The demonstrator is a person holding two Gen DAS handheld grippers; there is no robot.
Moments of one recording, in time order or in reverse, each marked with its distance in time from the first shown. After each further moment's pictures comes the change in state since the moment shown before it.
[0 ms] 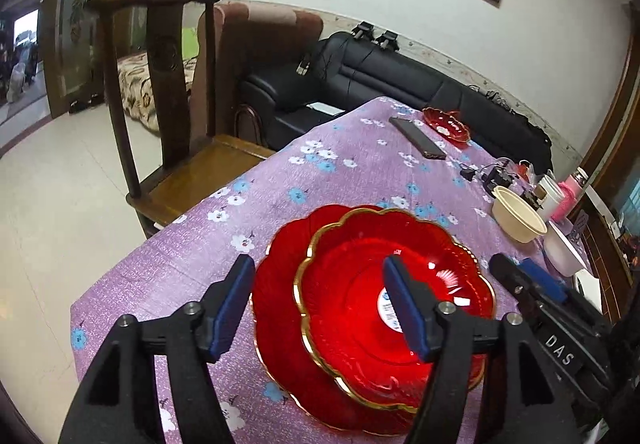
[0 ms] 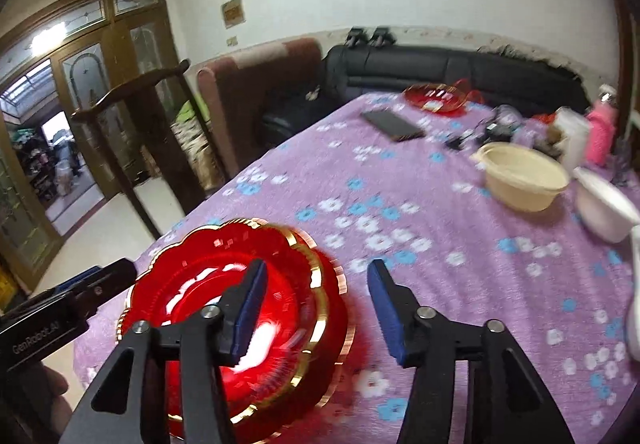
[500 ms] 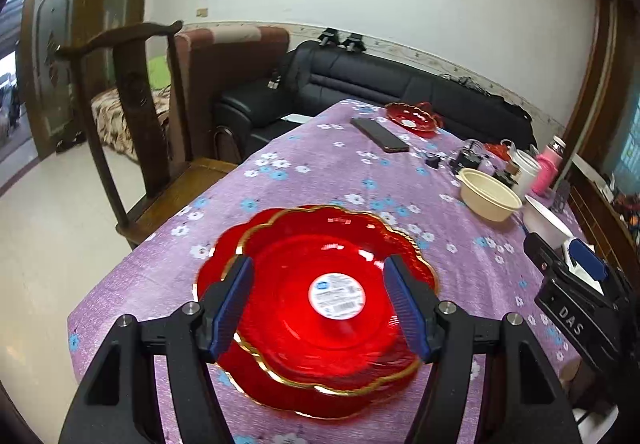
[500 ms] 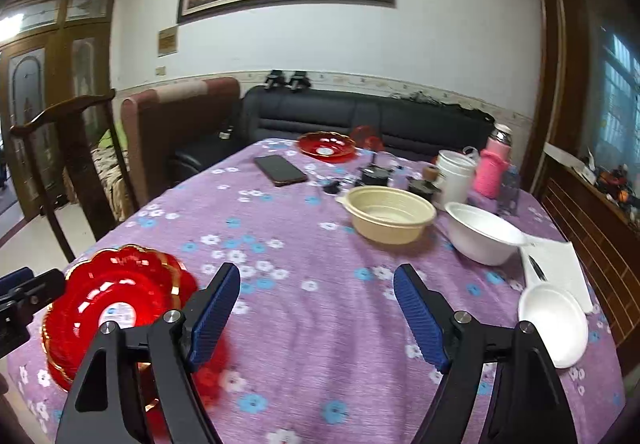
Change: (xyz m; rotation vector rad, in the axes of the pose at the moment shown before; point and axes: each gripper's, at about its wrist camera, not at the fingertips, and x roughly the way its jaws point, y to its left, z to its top) left arm -0.020 -0.059 -0.011 0.142 -0.037 -0.020; right arm -0.051 -0.061 -0.003 0.016 -0.110 -0.310
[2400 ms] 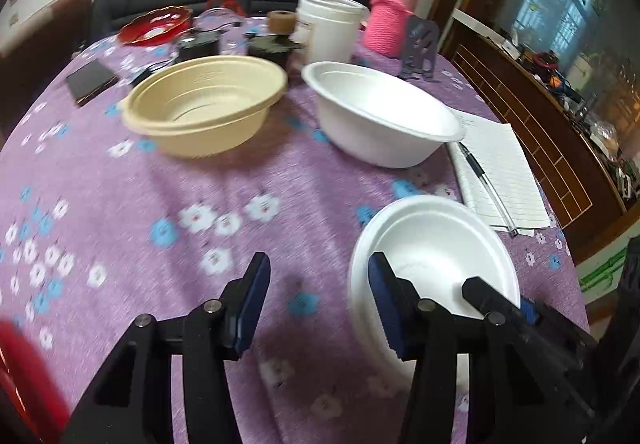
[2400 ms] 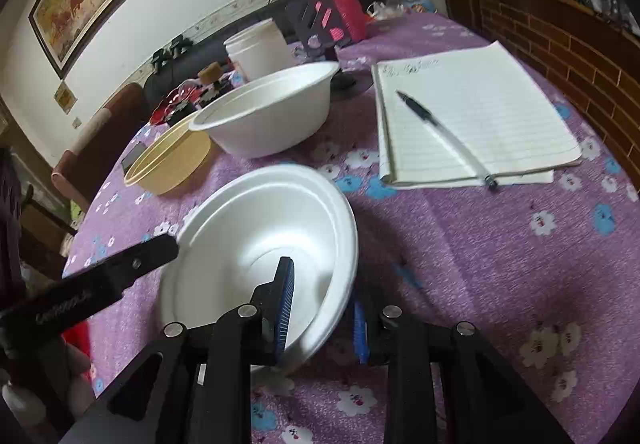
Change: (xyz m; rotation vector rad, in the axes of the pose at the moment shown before) left arm 0.170 -0.329 -0.021 0.369 0.384 -0.394; right arm 0.066 -0.269 -0.072 0.493 0.313 0.008
